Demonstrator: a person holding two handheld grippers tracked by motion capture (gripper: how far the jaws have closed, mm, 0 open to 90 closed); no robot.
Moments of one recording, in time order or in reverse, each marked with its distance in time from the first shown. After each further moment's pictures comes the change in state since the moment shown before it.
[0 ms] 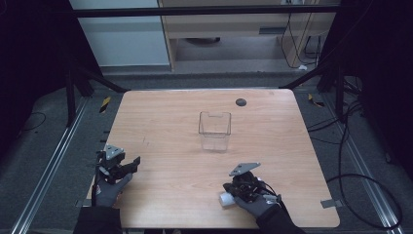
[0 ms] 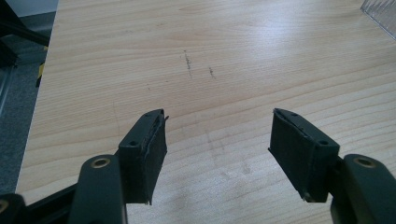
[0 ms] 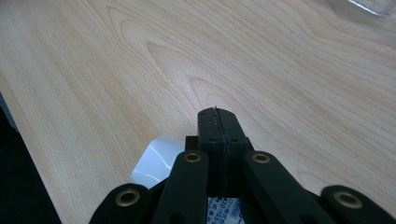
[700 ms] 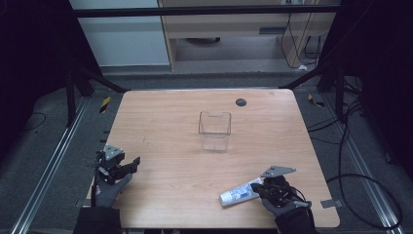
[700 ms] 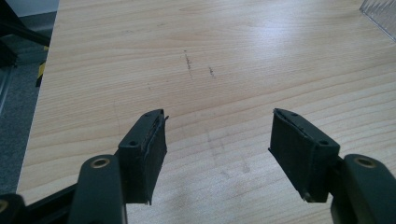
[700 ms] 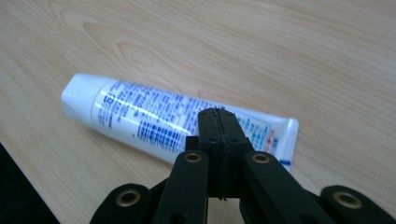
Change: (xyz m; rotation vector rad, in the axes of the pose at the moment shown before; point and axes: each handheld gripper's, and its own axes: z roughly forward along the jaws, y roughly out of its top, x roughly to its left) left arm 0.000 0.000 -0.001 -0.003 -0.001 -0.003; right arm -0.035 -0.044 -0.055 -0.042 -0.122 0.108
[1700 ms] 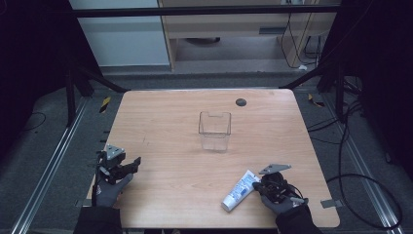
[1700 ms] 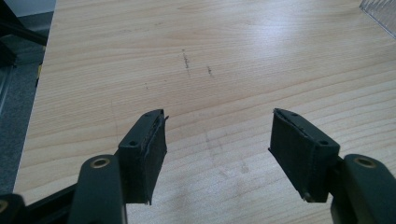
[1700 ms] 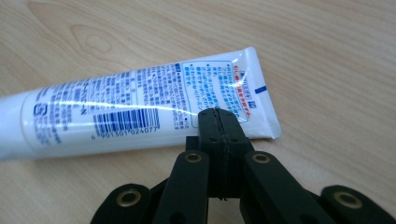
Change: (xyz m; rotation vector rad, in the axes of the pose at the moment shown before) left arm -0.002 0.000 0.002 0.006 0.000 0.008; right arm -0.012 -0.001 0.020 0.072 -0.062 0.033
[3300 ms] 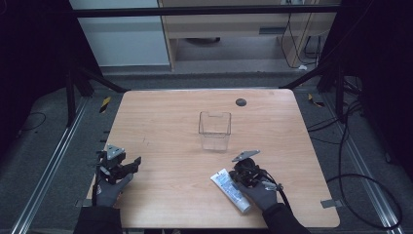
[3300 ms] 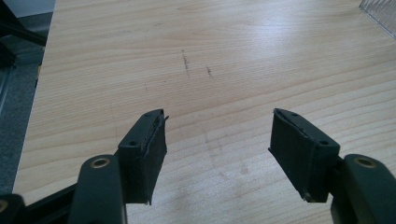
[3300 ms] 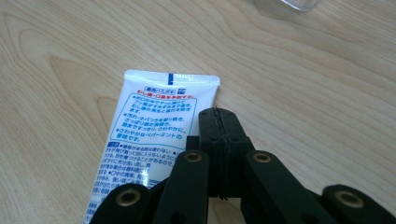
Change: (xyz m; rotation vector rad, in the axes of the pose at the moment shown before) left arm 0.000 0.001 0.001 0.000 -0.001 0.001; right arm 0.028 0.056 0.053 0.011 0.067 -0.084
